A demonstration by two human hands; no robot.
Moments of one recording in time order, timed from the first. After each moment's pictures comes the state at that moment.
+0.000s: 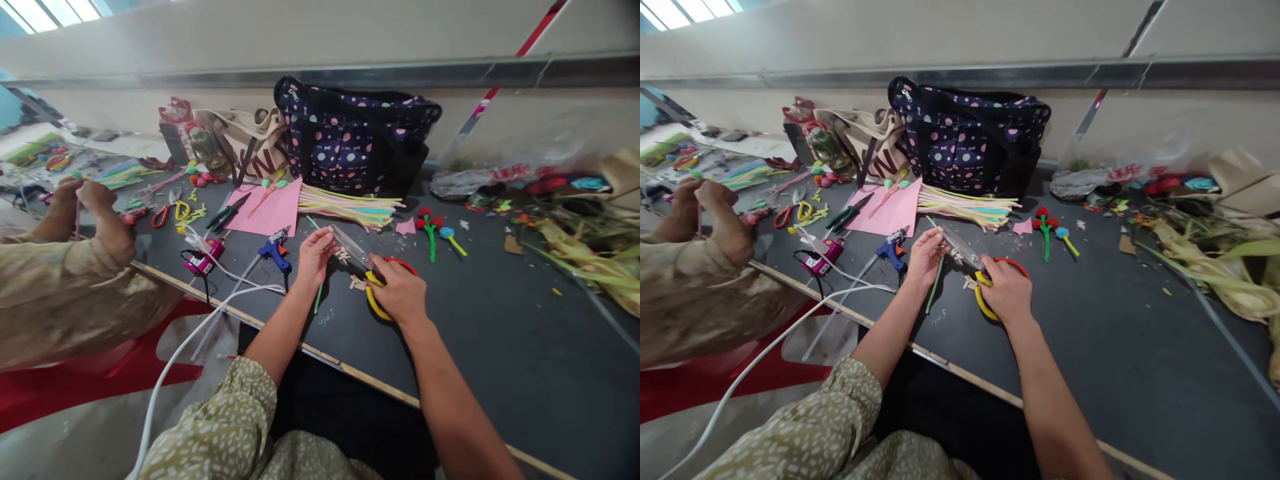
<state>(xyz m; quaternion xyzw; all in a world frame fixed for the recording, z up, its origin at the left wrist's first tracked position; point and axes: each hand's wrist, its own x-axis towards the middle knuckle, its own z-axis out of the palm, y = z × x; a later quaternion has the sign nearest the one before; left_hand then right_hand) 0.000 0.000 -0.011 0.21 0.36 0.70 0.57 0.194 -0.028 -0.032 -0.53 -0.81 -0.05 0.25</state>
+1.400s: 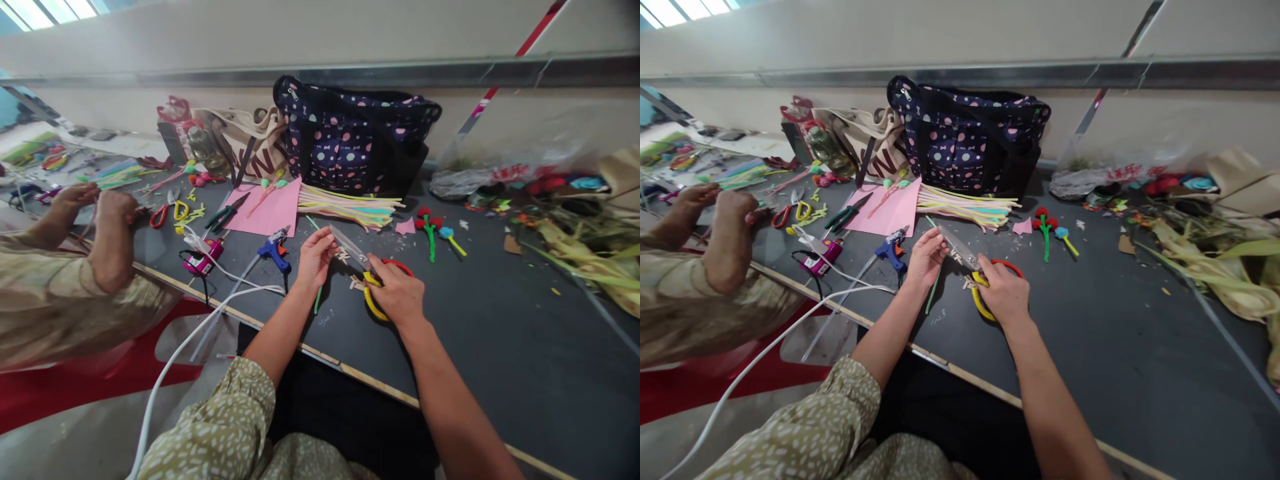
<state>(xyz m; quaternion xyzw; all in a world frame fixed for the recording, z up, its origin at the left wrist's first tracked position) 0.003 -0.001 -0.011 0.18 0.35 0.70 0.59 0.190 -0.030 -0.033 -0.53 -0.81 -0.07 0.26</state>
